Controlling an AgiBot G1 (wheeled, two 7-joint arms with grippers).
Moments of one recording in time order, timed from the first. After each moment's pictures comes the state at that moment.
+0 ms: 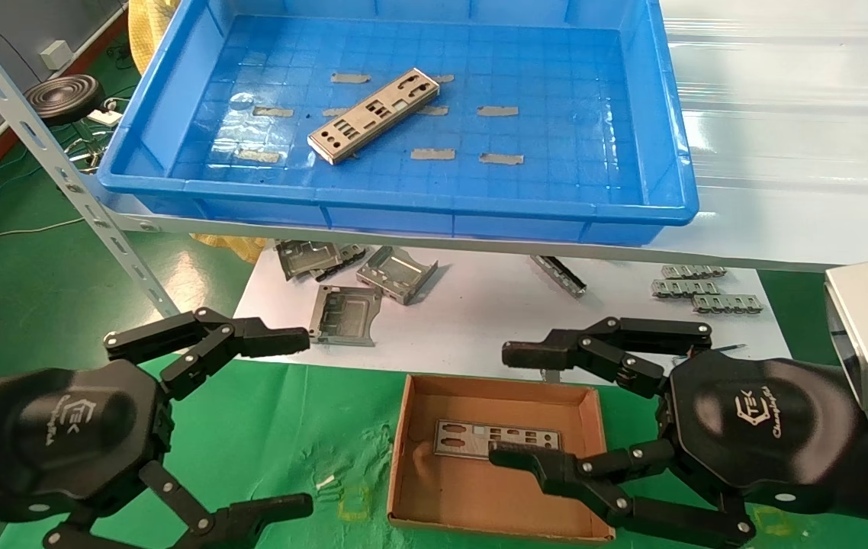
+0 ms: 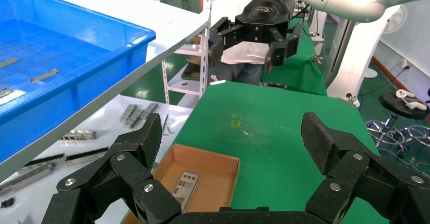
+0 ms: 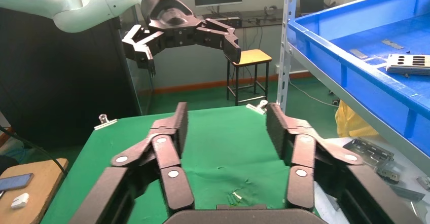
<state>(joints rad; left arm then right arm) -1.08 0.61 0.28 -1.28 0.73 1.50 -0.19 1.10 -0.57 -0.38 1.26 -0.66 -1.45 0.13</state>
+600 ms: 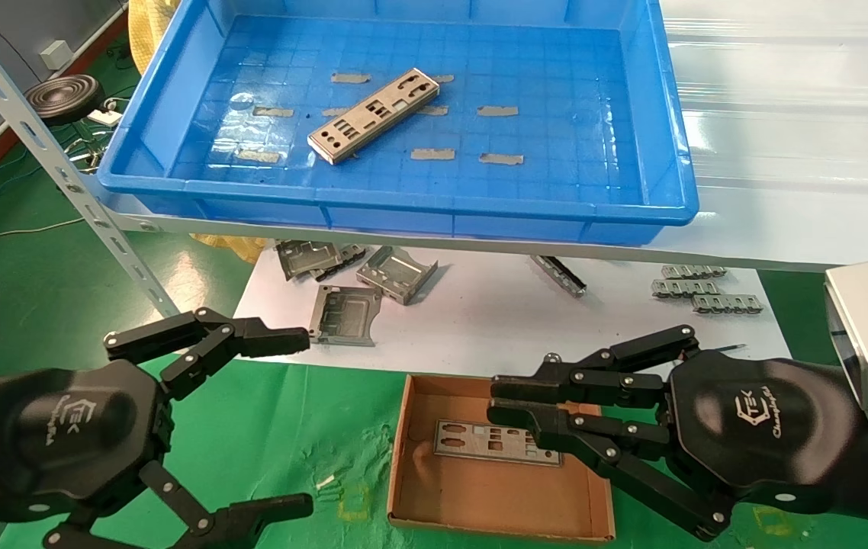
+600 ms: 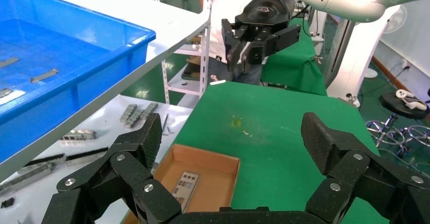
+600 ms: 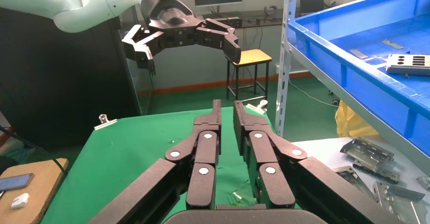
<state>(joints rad) -1.08 0.61 0.28 -1.28 0.73 1.50 -0.19 1.10 -0.57 -0.38 1.26 -0.66 -1.45 0.13</state>
